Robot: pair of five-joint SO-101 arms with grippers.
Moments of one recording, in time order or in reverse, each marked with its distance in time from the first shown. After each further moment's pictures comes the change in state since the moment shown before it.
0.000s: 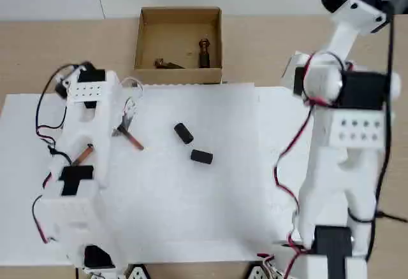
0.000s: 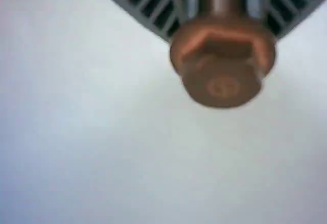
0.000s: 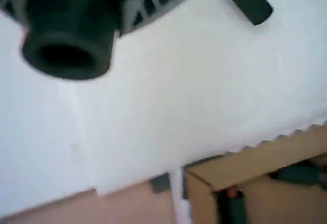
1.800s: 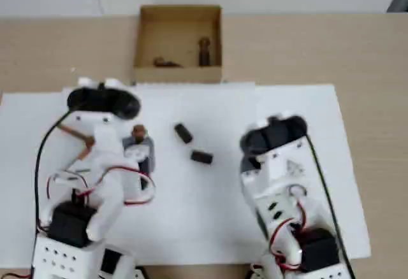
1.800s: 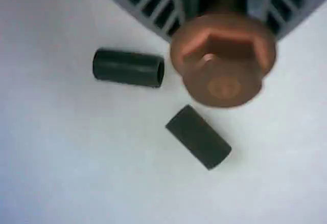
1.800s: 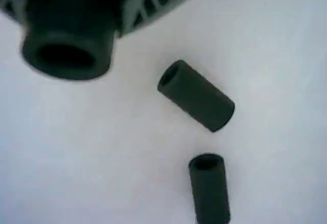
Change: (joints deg) left arm 17.9 -88.6 54.2 -9.9 -31.0; right arm -18.3 -75.3 93.2 -30.8 19.3
